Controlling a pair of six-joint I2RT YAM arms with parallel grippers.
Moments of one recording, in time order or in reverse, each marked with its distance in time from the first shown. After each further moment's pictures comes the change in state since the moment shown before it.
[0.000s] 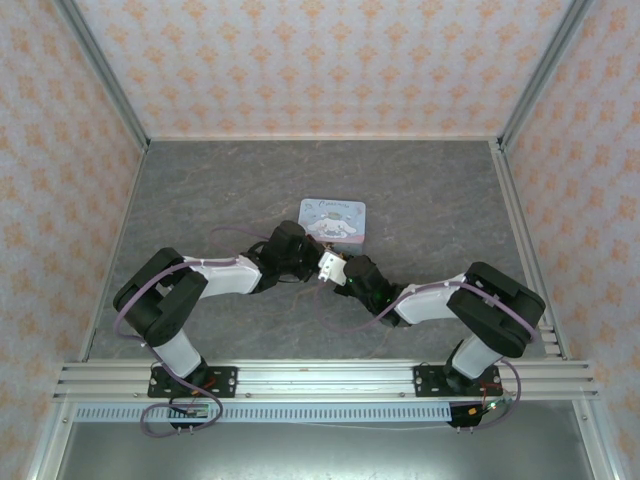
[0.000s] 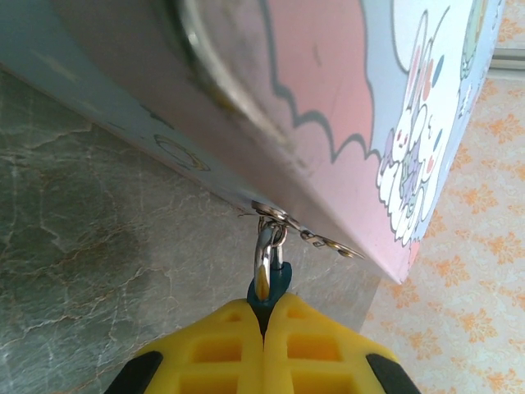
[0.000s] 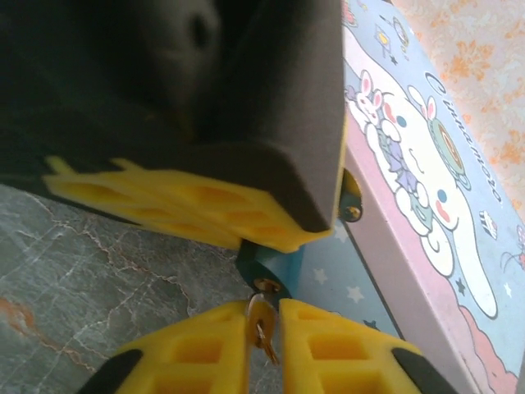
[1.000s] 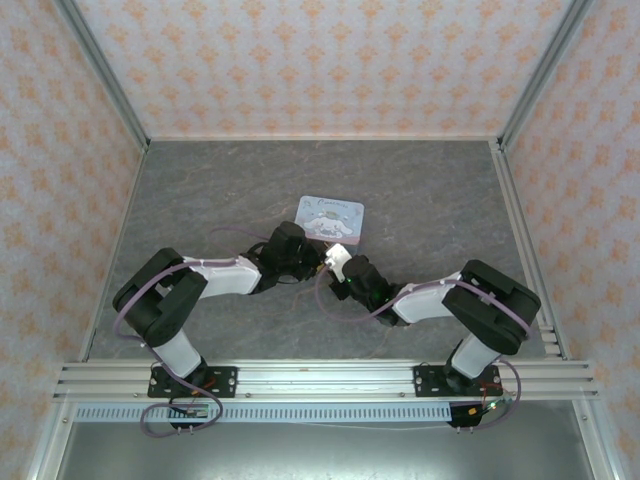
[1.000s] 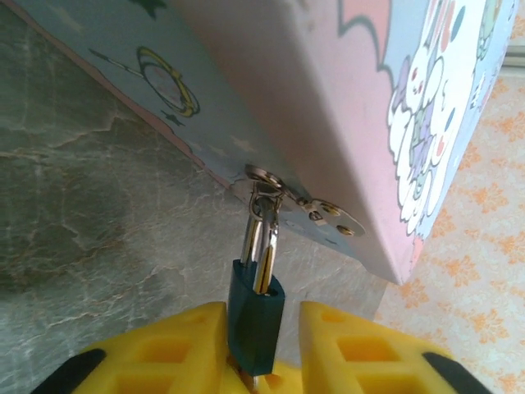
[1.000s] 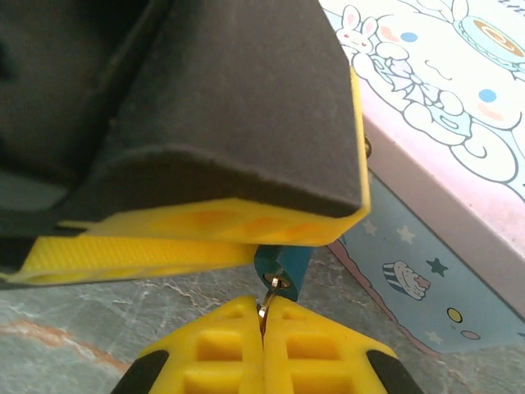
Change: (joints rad) left arm 0.002 -0.007 -0.014 -0.012 -0.003 0.016; right arm -0.003 0.029 0.006 0.005 -0.114 0.500
